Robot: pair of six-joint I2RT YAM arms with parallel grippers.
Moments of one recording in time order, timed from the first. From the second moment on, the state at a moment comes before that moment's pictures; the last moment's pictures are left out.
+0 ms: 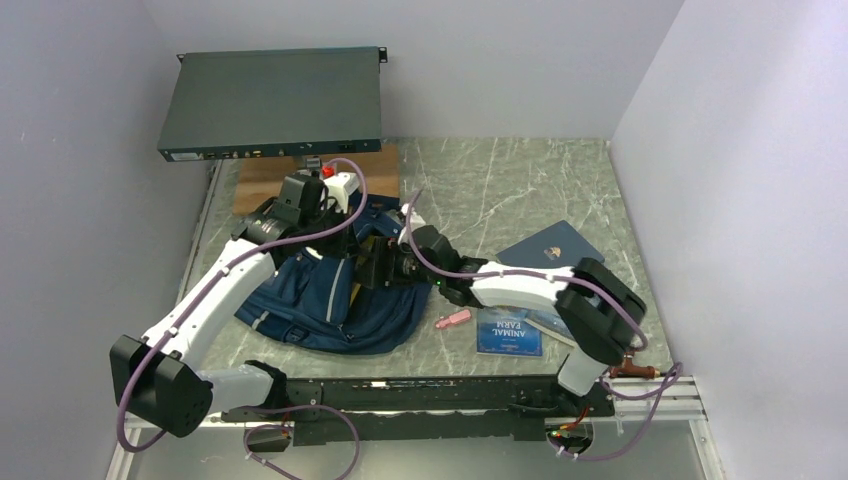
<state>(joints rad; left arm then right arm) -0.40 1.22 1.12 -0.70 0.30 -0.22 0.94 1.72 0.94 0.37 -0.16 0.90</state>
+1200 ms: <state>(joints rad) -0.41 1.25 1.12 -0.69 0.30 -0.22 1.52 1.91 1.20 0.09 0.65 0.29</state>
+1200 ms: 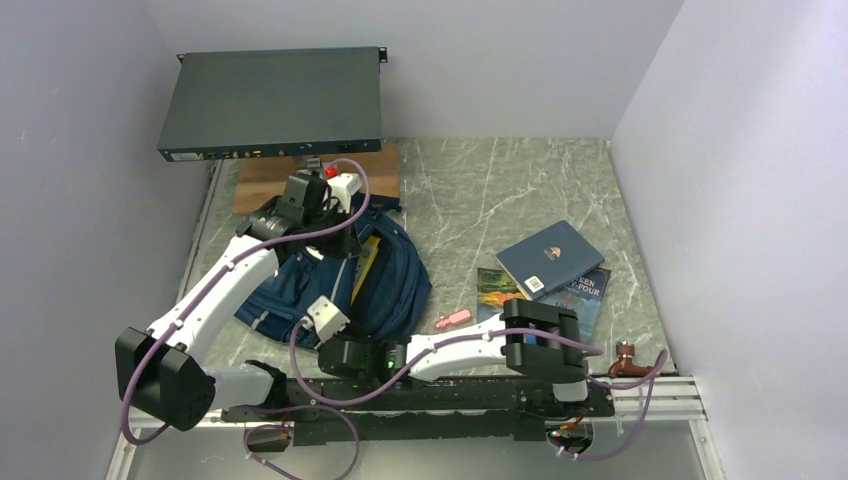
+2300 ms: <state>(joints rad) -0.37 0.69 0.79 -0.80 -0.03 -0.58 1.52 1.87 0.93 0.42 0.67 0.17</state>
